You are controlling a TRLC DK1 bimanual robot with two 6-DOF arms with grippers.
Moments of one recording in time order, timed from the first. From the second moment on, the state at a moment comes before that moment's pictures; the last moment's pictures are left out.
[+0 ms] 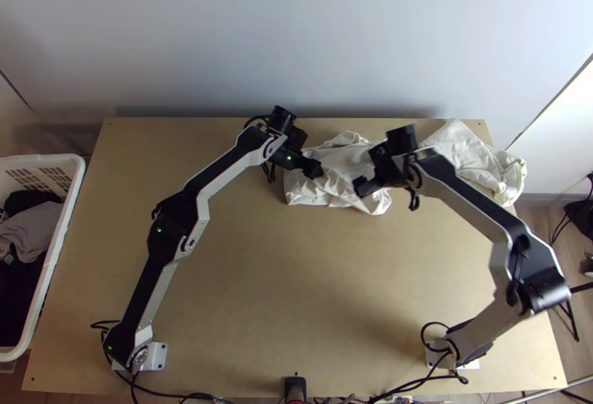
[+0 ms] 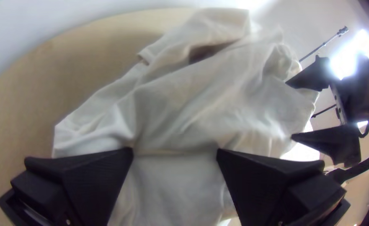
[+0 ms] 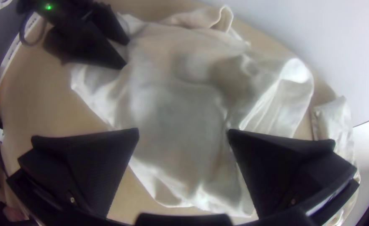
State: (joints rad) left arm -0.52 2.48 2.27 -0.71 0.41 -0.05; right arm 0.35 1.74 1.29 -0.51 -0.09 -0.17
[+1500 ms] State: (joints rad) left arm -0.42 1.84 1.95 -0.93 0.40 -0.01; right arm 0.54 1.67 1.05 -0.18 -0.08 -0.67
